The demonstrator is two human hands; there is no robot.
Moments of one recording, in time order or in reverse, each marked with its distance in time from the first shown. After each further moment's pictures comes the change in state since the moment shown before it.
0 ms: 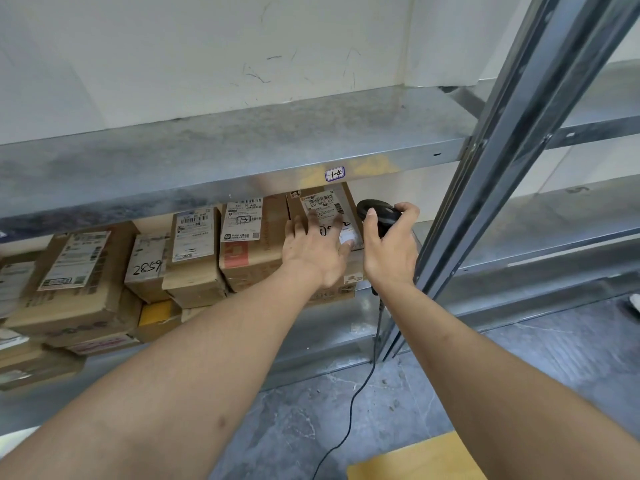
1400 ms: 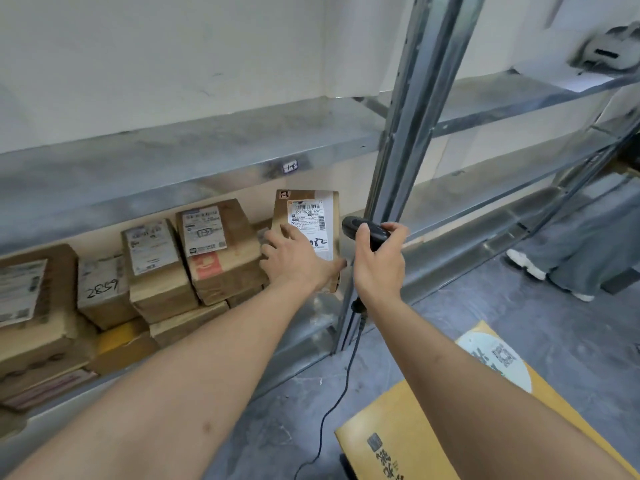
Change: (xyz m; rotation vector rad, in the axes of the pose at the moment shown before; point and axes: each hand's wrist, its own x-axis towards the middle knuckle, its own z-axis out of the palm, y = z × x) left_hand -0.077 0.032 0.000 -0.323 0.106 -0.145; right_hand -0.105 -0.015 -0.055 0.059 0.292 0.197
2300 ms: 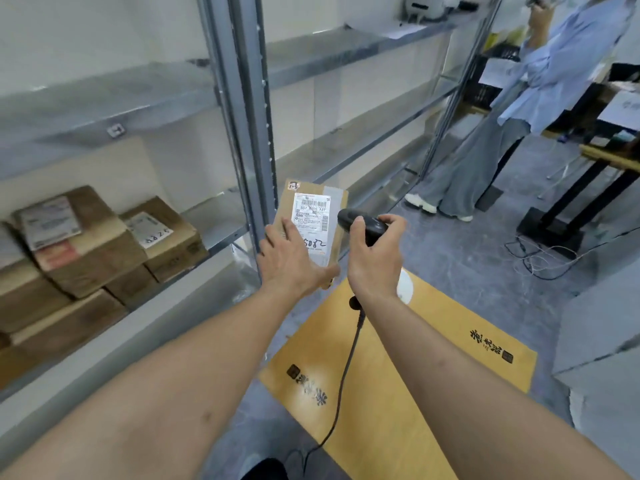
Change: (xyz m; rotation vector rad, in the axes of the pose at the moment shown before) left_hand -0.183 0.110 0.089 0.031 -0.077 0.478; right_hand -0.074 0.084 -0.219 0.024 0.333 0.105
